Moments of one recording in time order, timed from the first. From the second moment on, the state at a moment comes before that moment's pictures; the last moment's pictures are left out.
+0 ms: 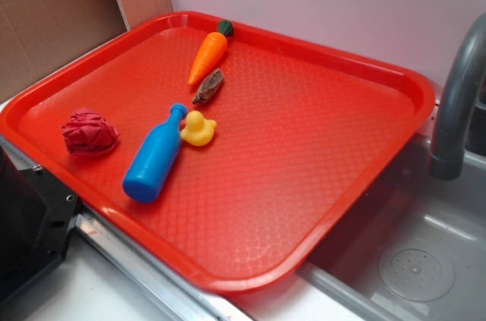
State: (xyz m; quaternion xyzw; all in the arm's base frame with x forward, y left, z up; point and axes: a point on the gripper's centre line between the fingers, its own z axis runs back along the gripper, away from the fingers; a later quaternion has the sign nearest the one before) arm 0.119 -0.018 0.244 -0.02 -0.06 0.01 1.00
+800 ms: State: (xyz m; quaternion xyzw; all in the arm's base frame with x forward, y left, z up) arm 0.137 0.019 0.137 -0.04 -0.03 -0.06 1.00
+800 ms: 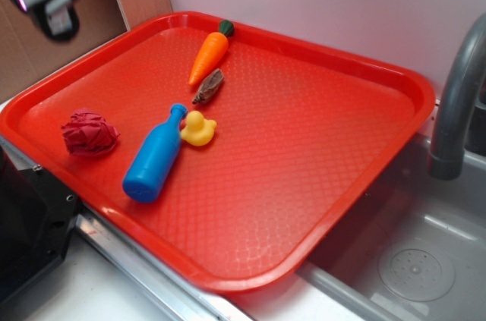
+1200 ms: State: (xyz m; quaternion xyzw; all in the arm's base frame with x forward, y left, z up) arm 0.148 0.019 0.052 -0.07 0.03 -0.09 0.99
